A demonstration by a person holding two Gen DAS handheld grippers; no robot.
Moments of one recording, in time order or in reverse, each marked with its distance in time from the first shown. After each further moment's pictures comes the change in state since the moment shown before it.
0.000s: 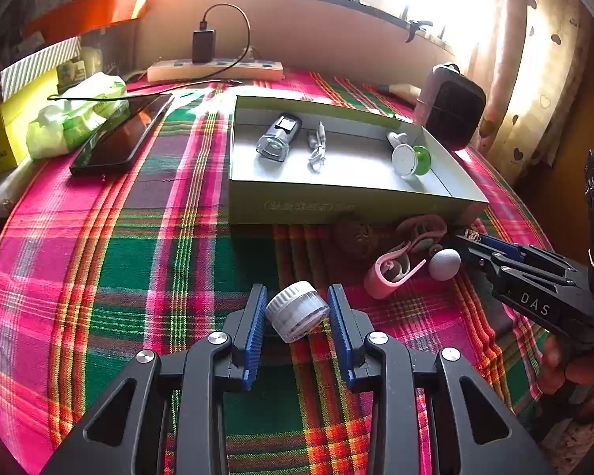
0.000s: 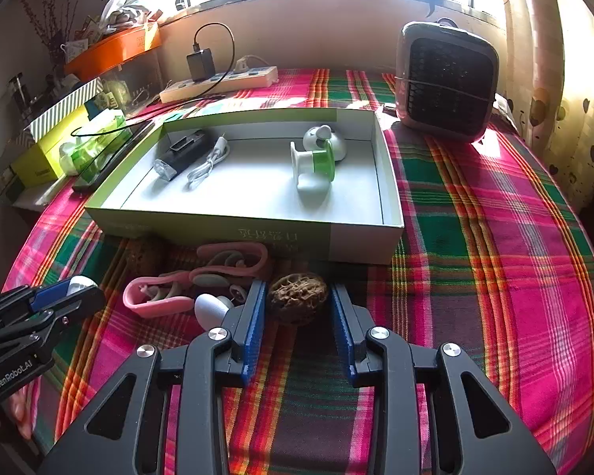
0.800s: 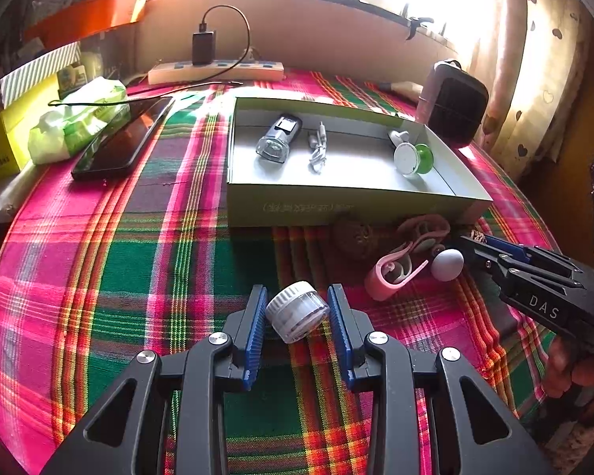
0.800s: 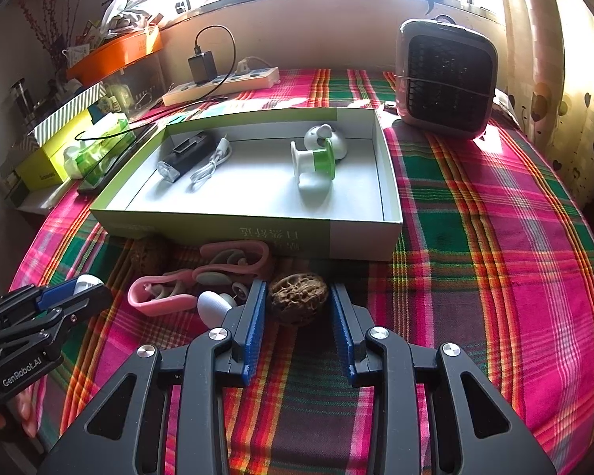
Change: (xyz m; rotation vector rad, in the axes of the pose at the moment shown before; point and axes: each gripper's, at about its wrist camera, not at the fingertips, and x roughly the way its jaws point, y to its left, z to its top) left arm 0.001 -0.003 0.001 0.005 0.001 0.006; right arm -0.002 -0.002 -0.001 0.011 -0.002 0.028
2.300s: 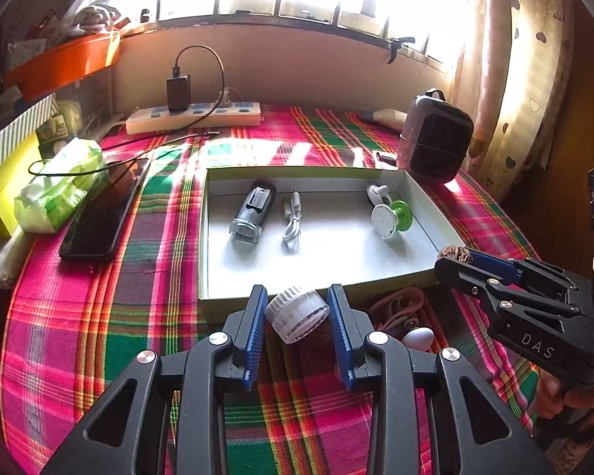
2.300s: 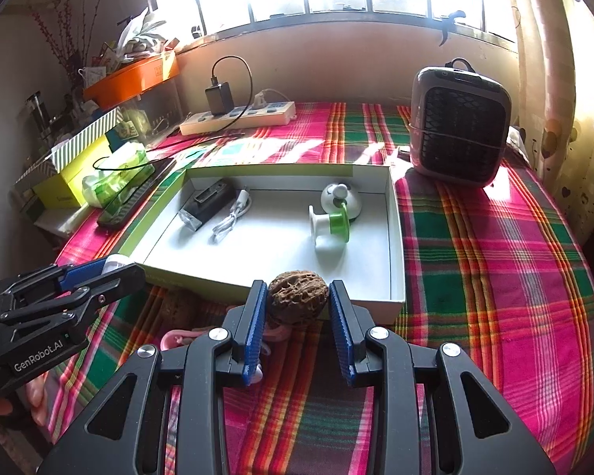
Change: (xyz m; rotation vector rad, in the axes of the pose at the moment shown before) left arm -0.005 -0.018 0.054 0.072 -0.064 -0.012; right arm -0.013 0.006 0.037 -0.031 -0.068 0.043
